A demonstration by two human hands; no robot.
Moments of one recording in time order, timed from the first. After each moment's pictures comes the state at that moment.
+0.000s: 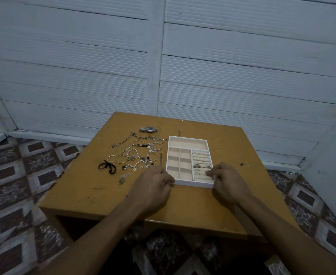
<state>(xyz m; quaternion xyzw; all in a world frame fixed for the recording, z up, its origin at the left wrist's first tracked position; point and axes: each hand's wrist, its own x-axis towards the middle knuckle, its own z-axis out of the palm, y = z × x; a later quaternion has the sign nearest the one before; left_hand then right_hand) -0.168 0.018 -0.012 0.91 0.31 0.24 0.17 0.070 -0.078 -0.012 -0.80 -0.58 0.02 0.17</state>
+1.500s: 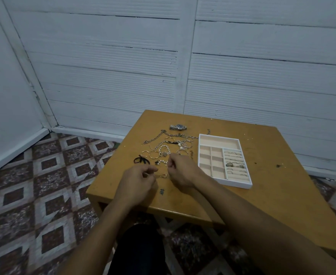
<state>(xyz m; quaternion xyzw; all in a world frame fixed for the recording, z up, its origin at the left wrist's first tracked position) -0.271 0.043 -0.006 0.76 0.50 0.29 0.30 -0.100 0.032 0.007 -0.71 -0.65 0.19 0.20</state>
